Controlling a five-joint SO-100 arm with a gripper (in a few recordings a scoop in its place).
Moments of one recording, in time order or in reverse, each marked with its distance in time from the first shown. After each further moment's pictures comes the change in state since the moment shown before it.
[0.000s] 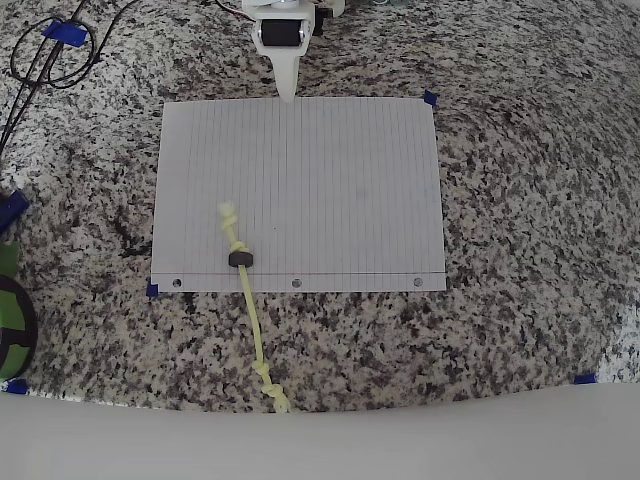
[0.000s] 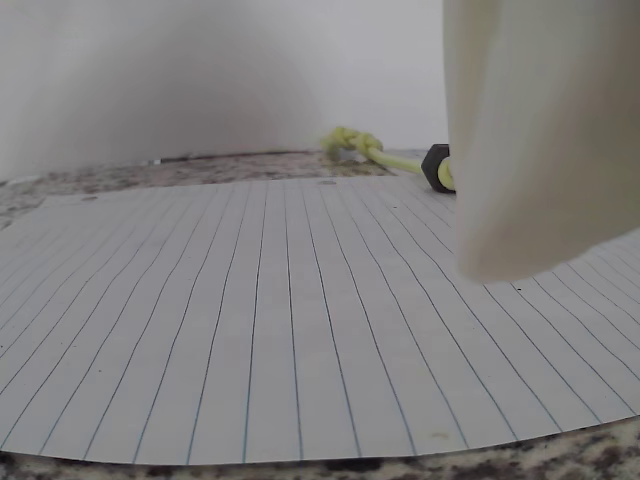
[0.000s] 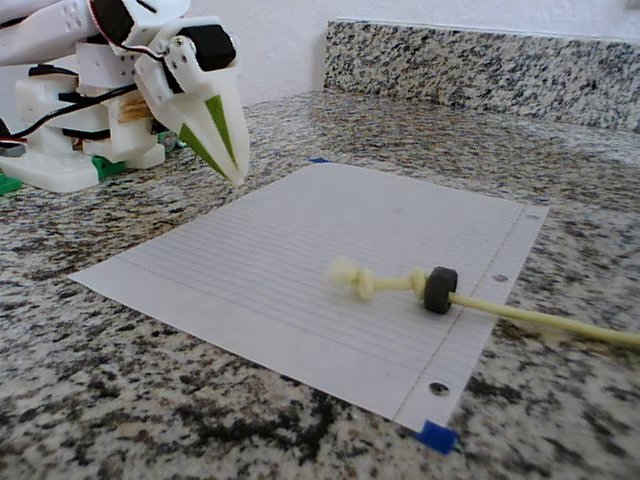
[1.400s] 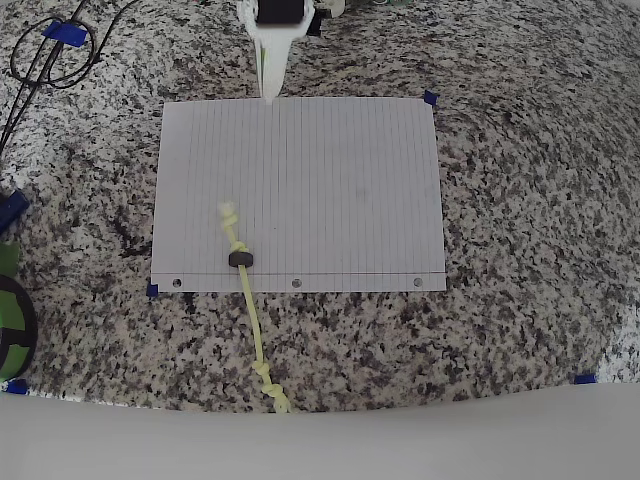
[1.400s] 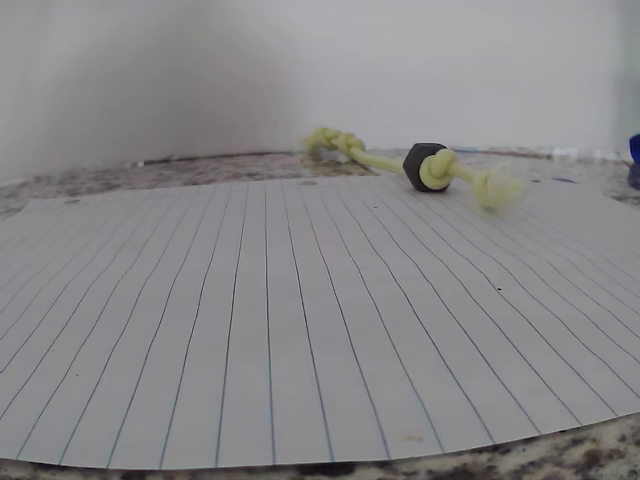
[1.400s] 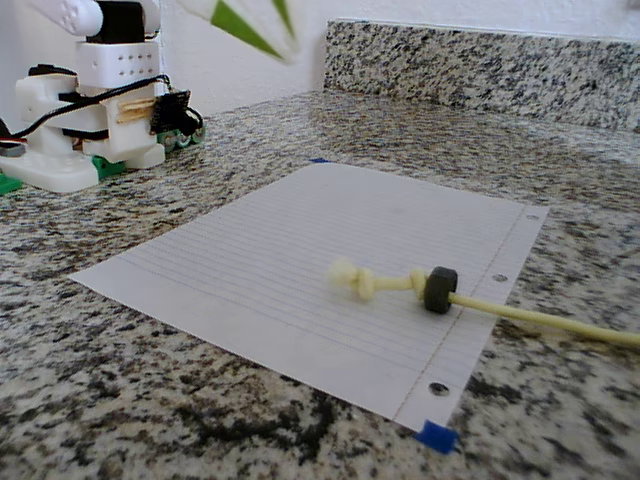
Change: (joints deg) arm 1.4 -37.9 -33.4 -14.2 26.7
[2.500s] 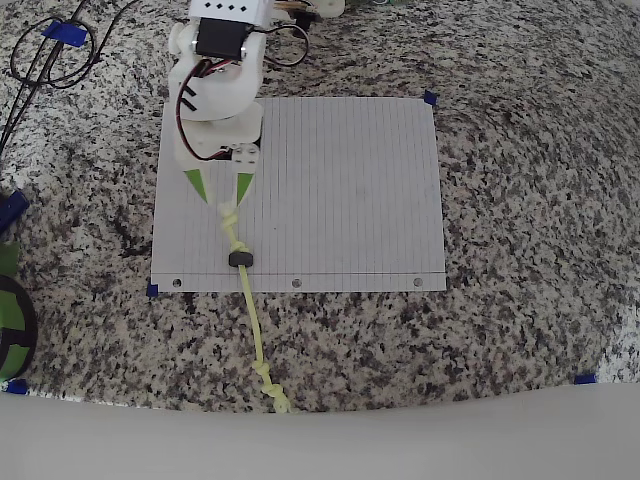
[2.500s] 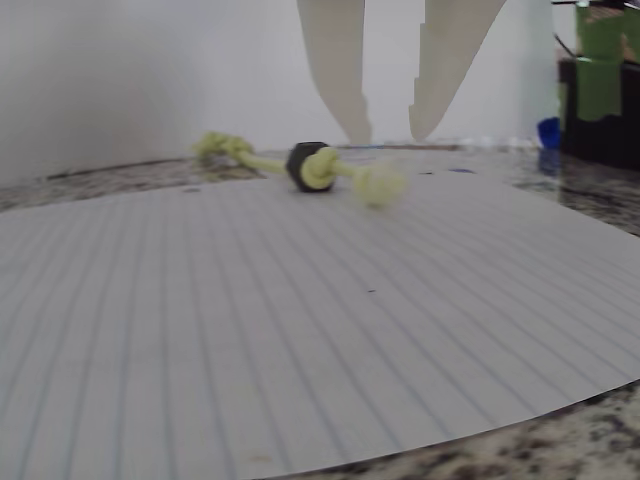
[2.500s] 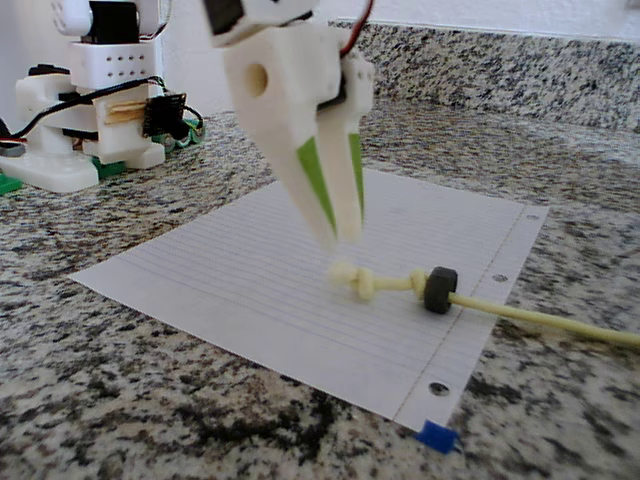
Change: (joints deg) arm 10.3 -63.7 -27.1 -14.6 80.4
